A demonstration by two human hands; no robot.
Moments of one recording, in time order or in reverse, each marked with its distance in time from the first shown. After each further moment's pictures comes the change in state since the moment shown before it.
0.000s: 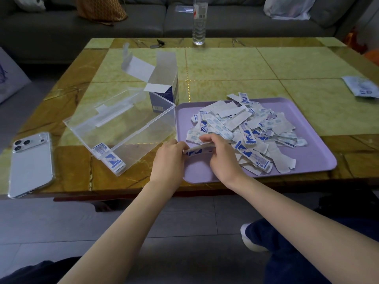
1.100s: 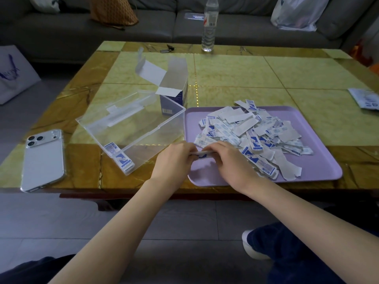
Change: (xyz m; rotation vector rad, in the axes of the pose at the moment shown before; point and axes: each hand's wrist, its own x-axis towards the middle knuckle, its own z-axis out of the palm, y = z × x) left_hand -0.003 0.003 -0.024 0.004 -0.065 0.064; right_hand -0.002 -0.010 -0.018 -0.299 -0.191 -0.229
